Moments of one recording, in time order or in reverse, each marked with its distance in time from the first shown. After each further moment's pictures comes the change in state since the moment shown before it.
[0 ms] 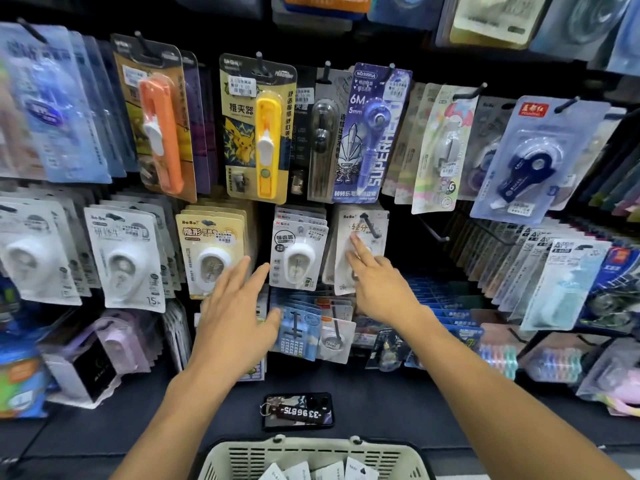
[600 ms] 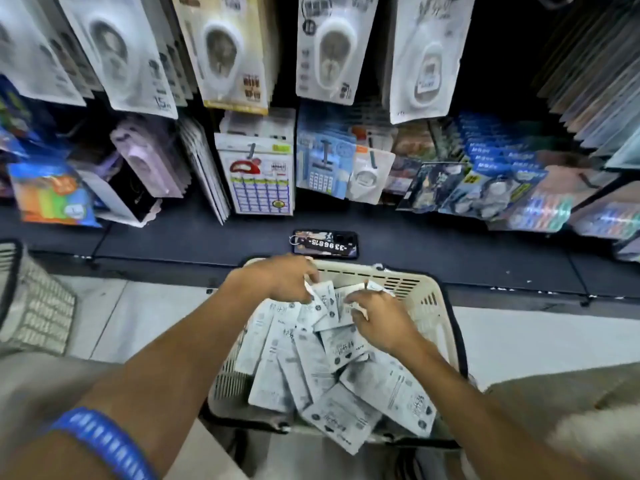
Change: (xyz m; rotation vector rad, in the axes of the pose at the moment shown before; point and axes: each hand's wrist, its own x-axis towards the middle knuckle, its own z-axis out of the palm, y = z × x) left_hand -0.086 -0.075 0.132 0.232 -0.985 -0.001; right_hand -0.215 -0.066 0.195 0.433 -0.461 0.039
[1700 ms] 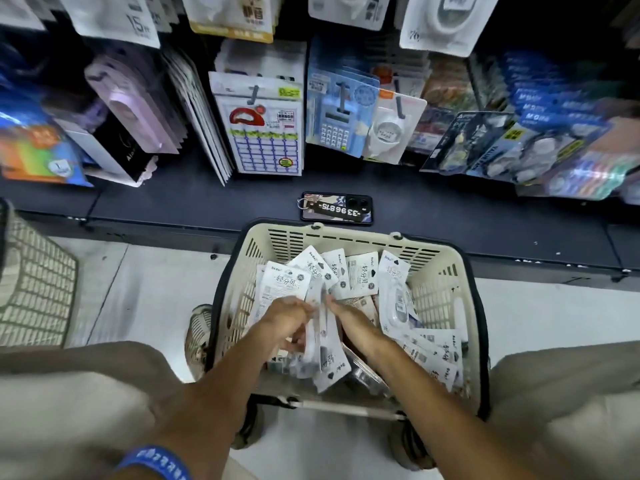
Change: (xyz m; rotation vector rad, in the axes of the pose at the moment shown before) left_hand 0.016 -0.024 0.145 -1.246 0.041 -0.510; right_hand 0.004 -0.030 0.088 0.948 -0.346 0.544
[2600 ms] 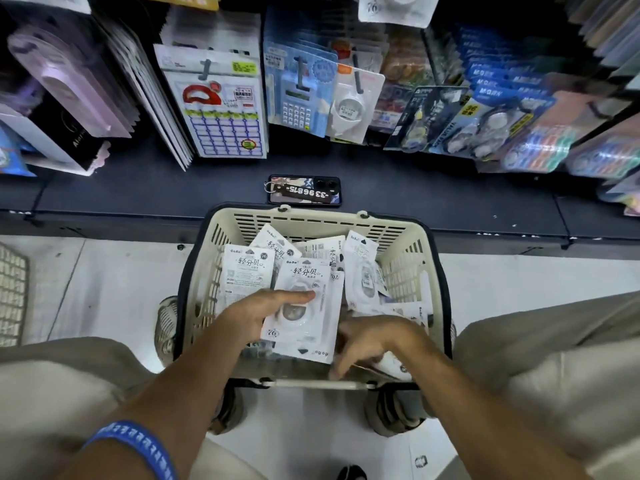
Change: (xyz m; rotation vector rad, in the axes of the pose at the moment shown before) left_hand 0.008 -0.001 0.013 -0.161 -0.302 -0.038; right_hand -0.042 0.015 -0.057 -0.738 -0.384 0.206
